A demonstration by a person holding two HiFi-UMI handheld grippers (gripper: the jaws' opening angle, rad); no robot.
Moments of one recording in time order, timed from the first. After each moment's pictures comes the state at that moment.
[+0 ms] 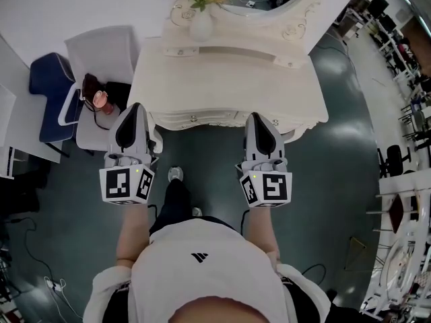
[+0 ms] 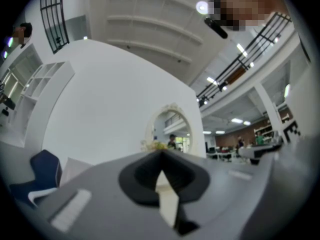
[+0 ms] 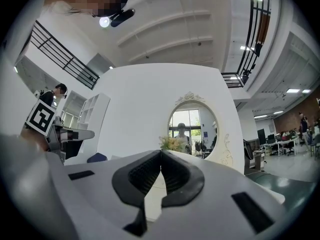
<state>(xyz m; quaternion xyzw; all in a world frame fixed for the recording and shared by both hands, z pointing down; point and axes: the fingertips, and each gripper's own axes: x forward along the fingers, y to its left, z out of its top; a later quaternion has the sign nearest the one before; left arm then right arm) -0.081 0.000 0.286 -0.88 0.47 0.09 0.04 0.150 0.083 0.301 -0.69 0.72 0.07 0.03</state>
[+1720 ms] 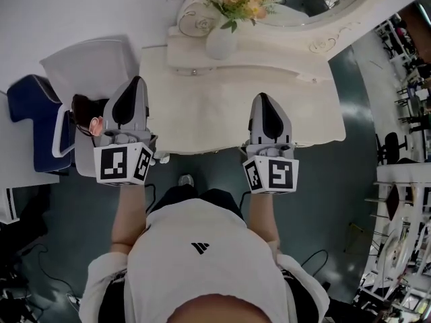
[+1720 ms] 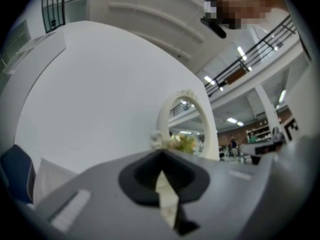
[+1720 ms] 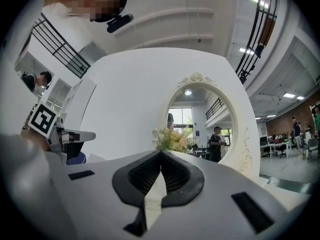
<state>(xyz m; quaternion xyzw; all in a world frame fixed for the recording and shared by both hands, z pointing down) -0.082 -0.281 0.295 -0.91 0.41 0.08 0.03 0.132 -0.169 0.302 -0.73 0.68 0.07 0.02</state>
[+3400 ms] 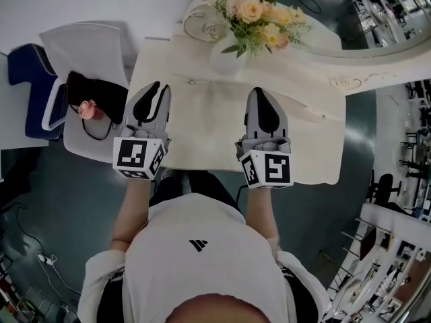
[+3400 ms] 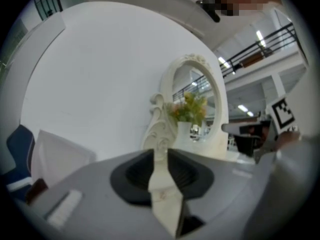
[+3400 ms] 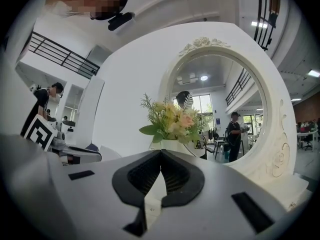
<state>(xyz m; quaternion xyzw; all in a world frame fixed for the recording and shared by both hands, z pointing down) 0.015 -0.337 0.400 -0.89 0.45 -0.02 -0.06 0.196 -0.292 0.344 -0.64 0.76 0.02 -0.02</state>
